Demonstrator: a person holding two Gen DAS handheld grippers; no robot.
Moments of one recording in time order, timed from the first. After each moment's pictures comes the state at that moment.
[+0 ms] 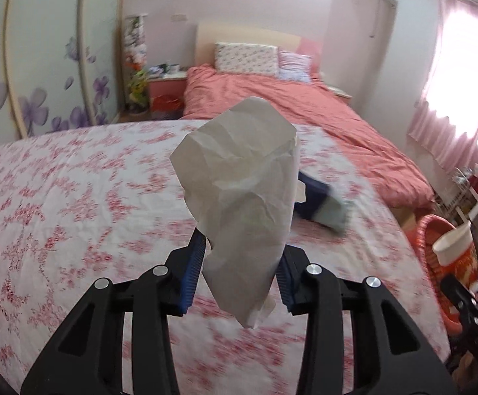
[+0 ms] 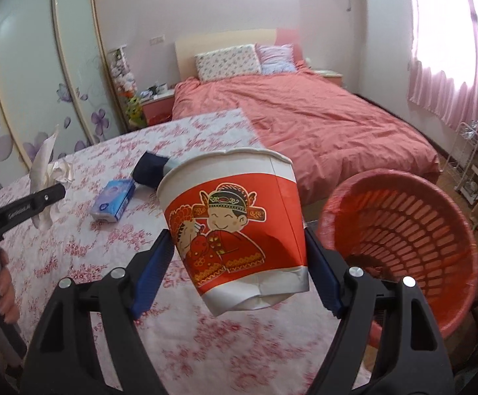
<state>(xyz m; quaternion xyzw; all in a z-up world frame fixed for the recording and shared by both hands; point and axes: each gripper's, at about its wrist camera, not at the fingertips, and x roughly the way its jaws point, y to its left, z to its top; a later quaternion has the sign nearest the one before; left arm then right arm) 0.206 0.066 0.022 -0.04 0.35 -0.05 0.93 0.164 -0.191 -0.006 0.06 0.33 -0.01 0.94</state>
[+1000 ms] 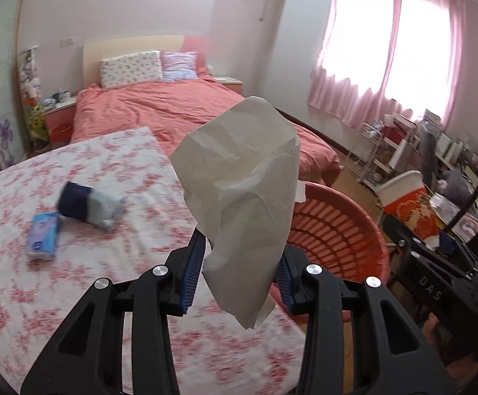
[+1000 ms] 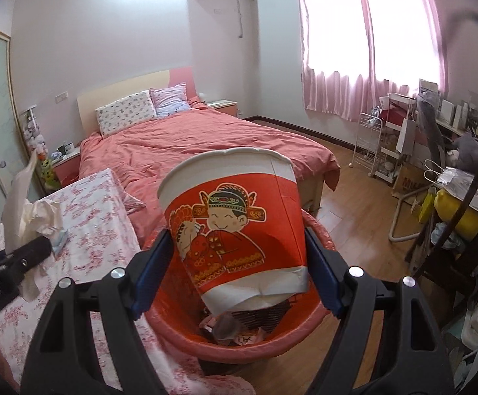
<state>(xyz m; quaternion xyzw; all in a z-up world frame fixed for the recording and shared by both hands) 0.158 -0.127 0.031 0.02 0.33 -0.26 0.91 0.096 -0.346 0.010 0.11 0.26 -0.21 0.94</state>
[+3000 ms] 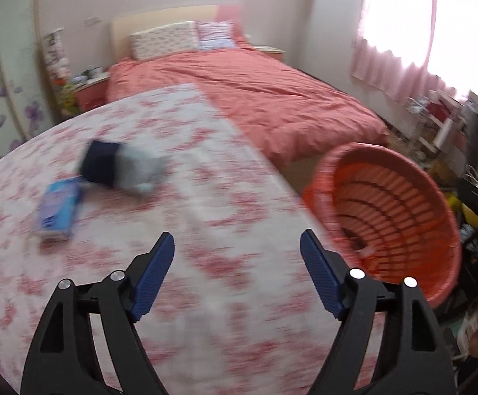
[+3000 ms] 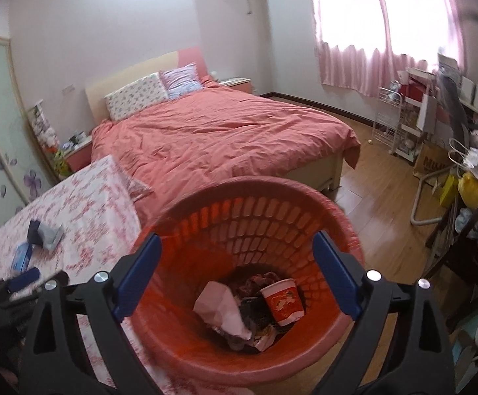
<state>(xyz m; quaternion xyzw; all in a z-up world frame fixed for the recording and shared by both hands) 0.190 -0.095 -0.014 0.05 0.39 -0.15 0.91 0.139 -0.355 -0.014 0.13 0.30 -0.16 0.93</state>
